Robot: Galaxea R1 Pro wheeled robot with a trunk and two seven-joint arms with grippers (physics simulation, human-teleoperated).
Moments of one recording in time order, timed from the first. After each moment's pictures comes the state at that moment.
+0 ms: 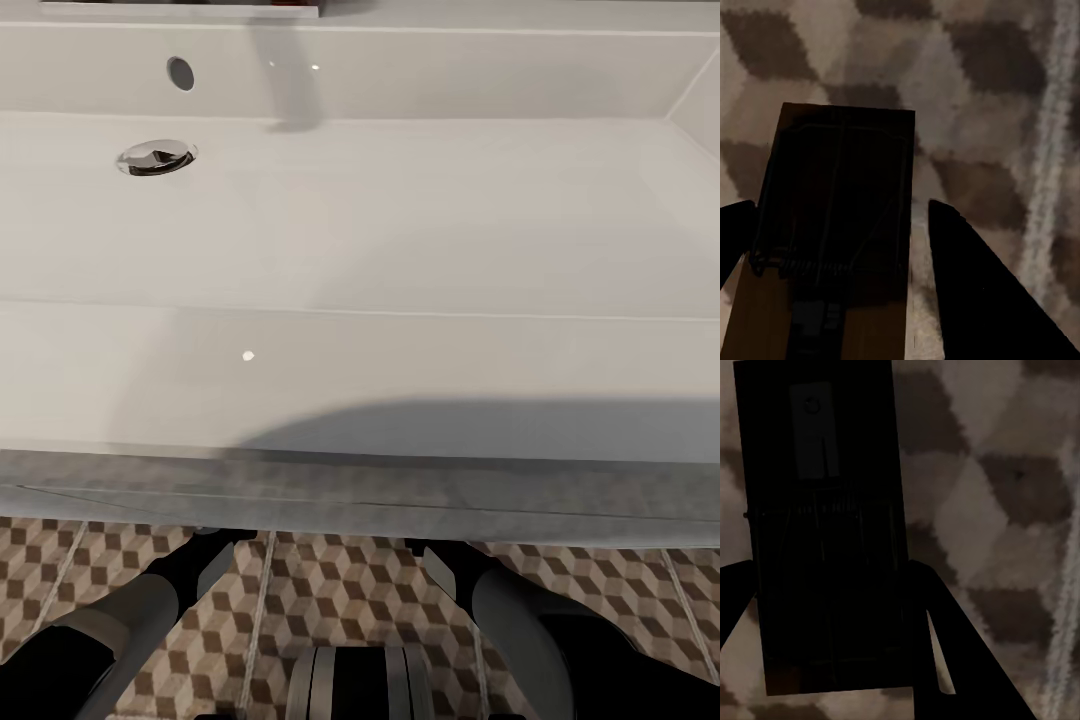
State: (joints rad) left arm -0.85 0.07 -0.40 -0.23 0.41 0.04 0.13; right arm -0.91 0.17 -0.09 -0.07 0.07 0.11 -0.24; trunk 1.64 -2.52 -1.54
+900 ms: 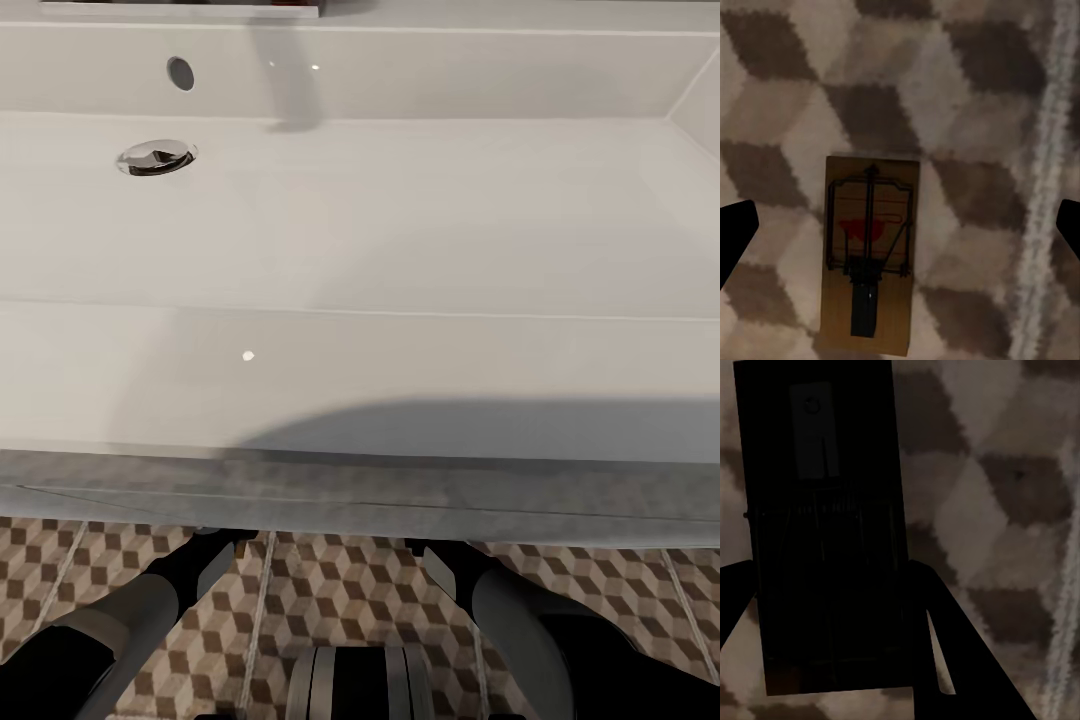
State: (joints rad) left arm -0.85 0.07 -0.40 -0.23 0.41 0.04 0.13; right arm -0.91 0.17 -0.09 -0.07 0.07 0.11 -0.24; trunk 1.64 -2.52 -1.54
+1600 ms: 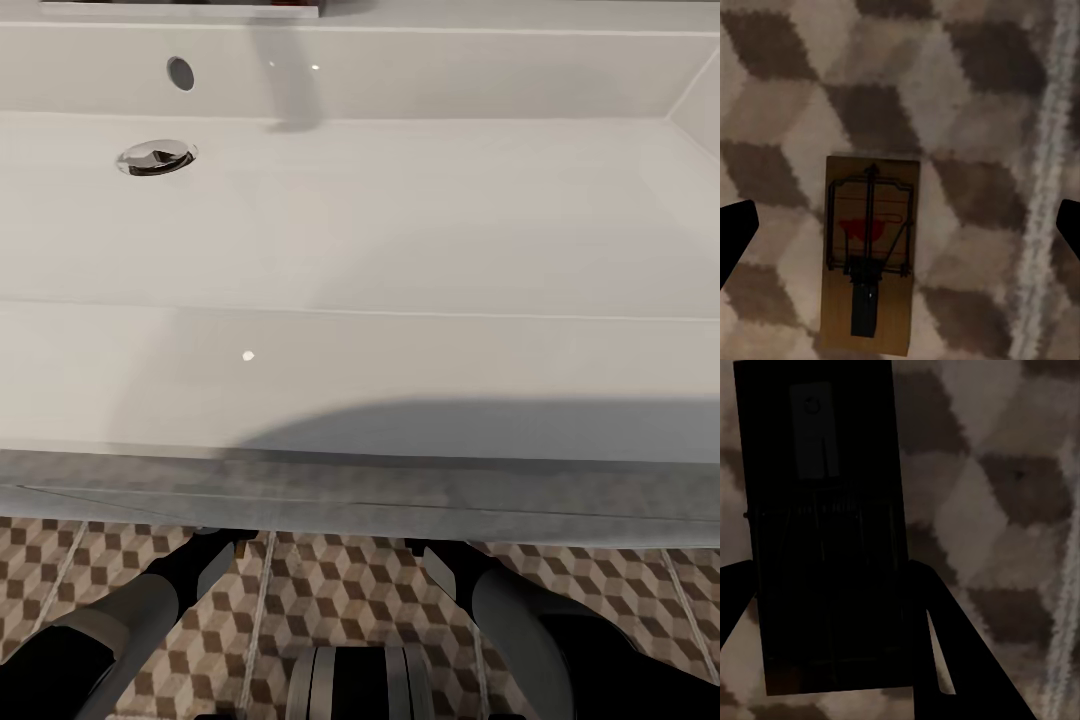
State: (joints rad) left arm -0.85 0.07 -0.40 -0.23 0.41 0.04 0.13; right arm -0.91 0.17 -0.09 -0.07 0.07 0.11 -0.24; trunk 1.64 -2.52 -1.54
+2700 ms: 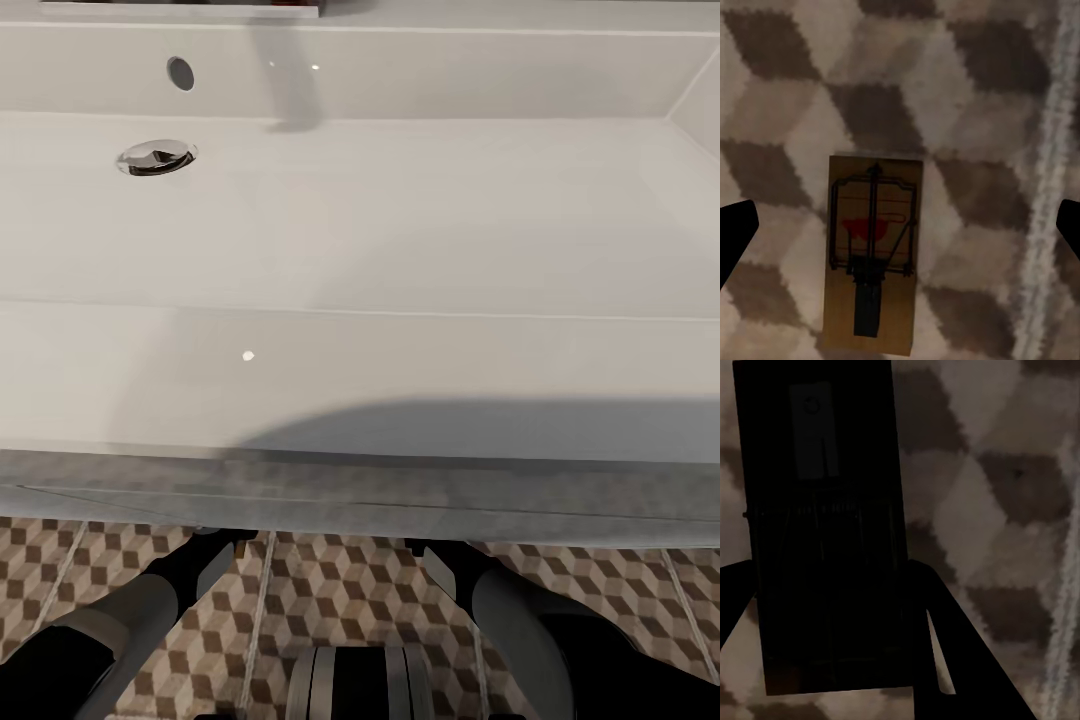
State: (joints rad) left arm -0.85 0.07 -0.40 -0.23 0.41 0.04 0.13; right arm -0.91 0.17 -0.09 -0.06 0.07 0.11 -0.24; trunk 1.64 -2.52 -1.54
